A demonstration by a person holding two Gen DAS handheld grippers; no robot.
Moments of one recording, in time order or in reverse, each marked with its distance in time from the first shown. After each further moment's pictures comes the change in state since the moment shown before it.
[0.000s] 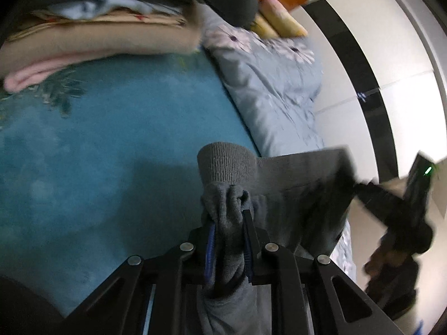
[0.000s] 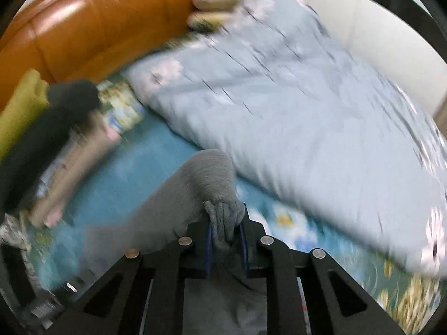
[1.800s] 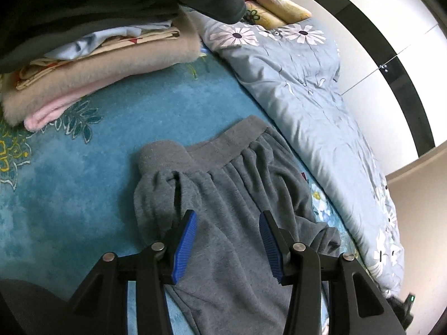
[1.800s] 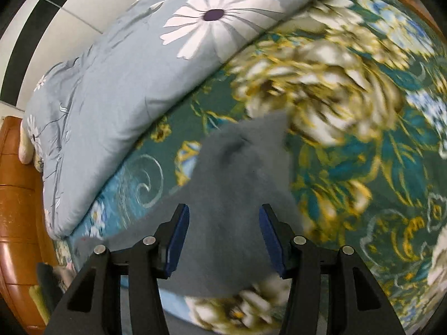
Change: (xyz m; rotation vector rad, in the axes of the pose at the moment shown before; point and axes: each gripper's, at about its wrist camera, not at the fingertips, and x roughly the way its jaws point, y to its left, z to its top) left arm -0.004 -0.031 -0.011 0.204 0.013 0.217; right arm -0.090 -0.346 -0.305 1.193 0.095 -0.145
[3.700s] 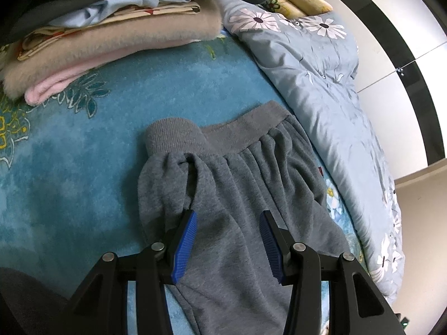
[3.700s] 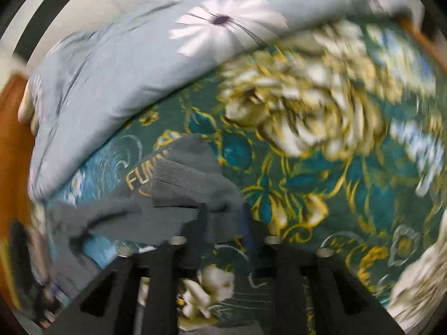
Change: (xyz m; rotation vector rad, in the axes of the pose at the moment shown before) left arm 0.021 0.008 -0.003 -0.066 0.076 0.042; right arm -0.052 -0.064 -0.027 -0.277 -0.046 -0.037
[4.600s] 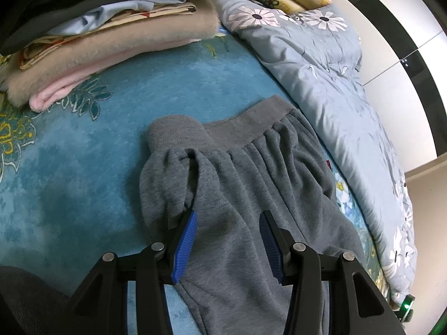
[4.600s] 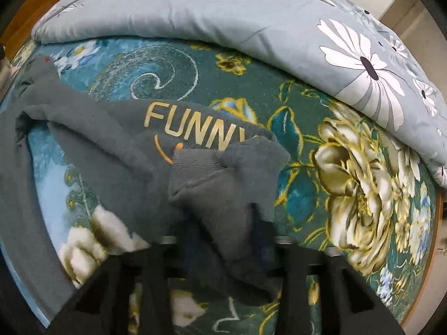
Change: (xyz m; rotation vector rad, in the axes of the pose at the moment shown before) left arm -0.001 -0.003 -0.005 0.037 -0.004 0.059; right arm 0.082 0.074 0.006 -0.676 0.137 -0.176
